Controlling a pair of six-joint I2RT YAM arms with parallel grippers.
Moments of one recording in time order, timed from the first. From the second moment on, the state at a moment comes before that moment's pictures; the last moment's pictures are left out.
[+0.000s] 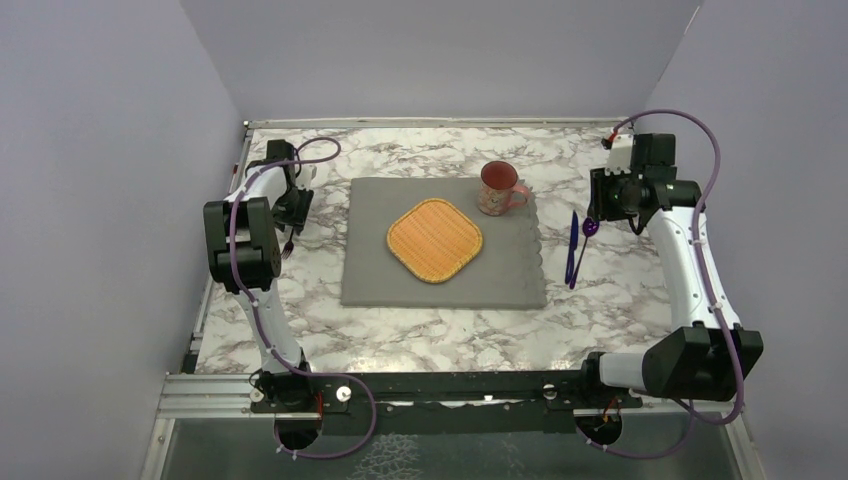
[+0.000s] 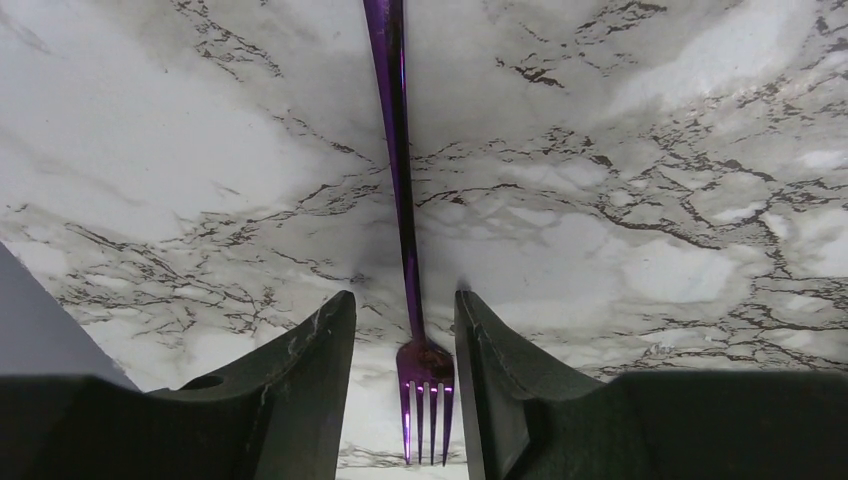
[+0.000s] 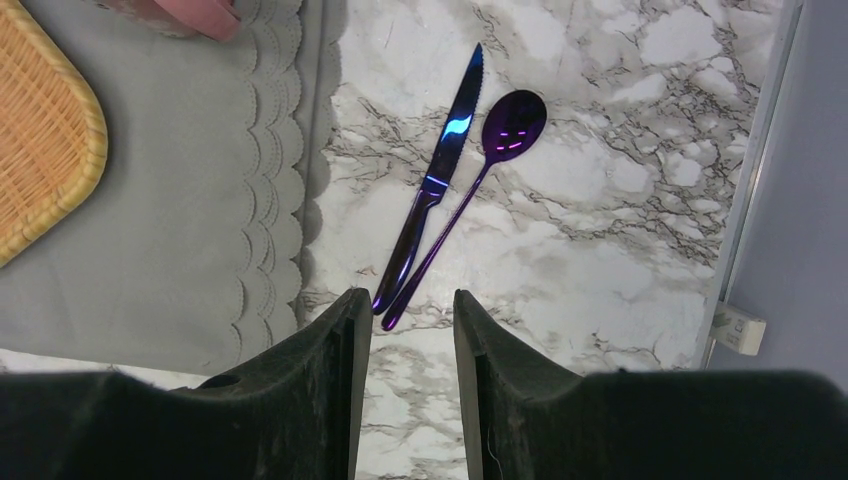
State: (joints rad) left arm 0.12 2.02 1.47 -0.75 -0.07 0.30; right arm -0.08 1.31 1.29 -0.86 -0.11 -0.18
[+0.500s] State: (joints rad) left arm 0.12 2.03 1.48 -0.75 -0.05 0.26; right arm -0.08 1.28 1.30 -0.86 -0.12 -0.18
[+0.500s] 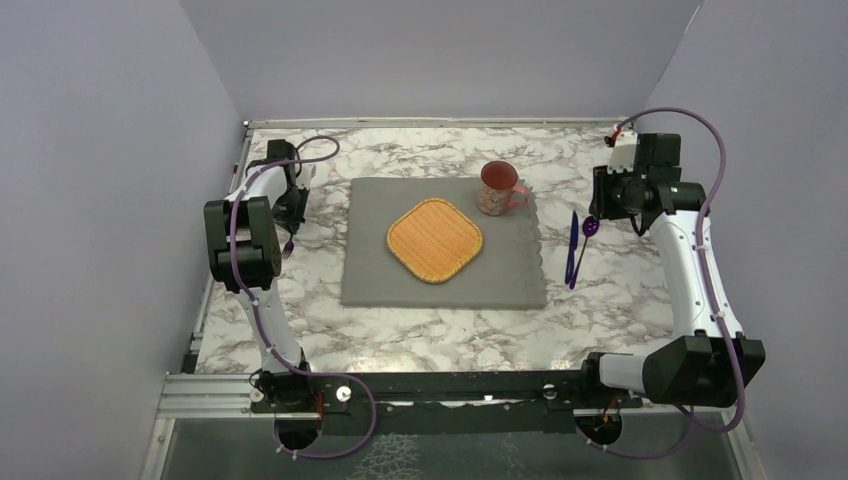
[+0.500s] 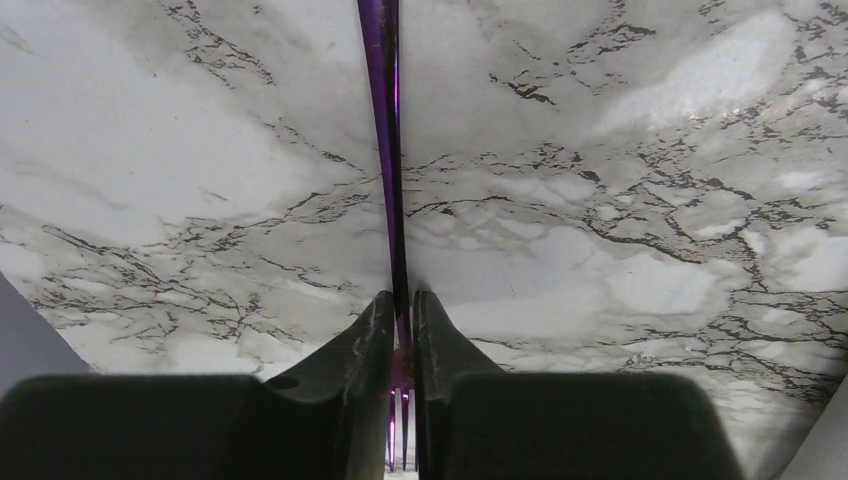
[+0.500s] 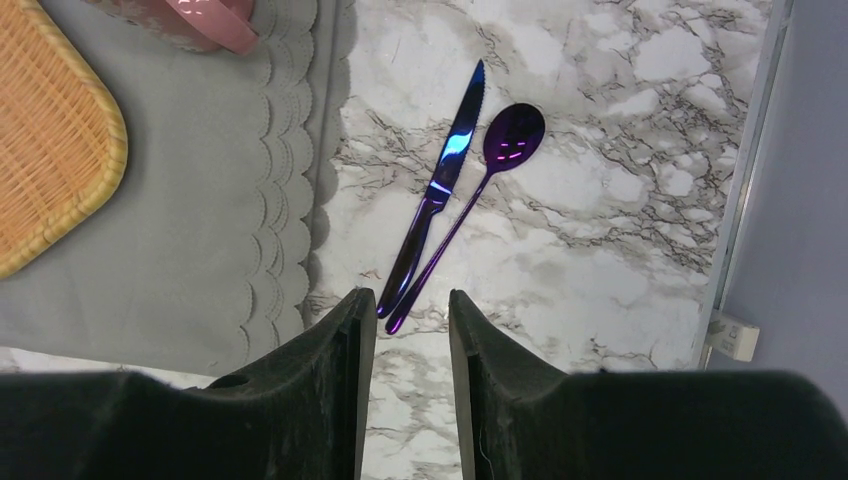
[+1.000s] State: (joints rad) left arm 0.12 2.01 1.46 -0.75 -0.04 0.31; right arm -0.08 1.26 1.30 -0.86 -0.12 -0.19
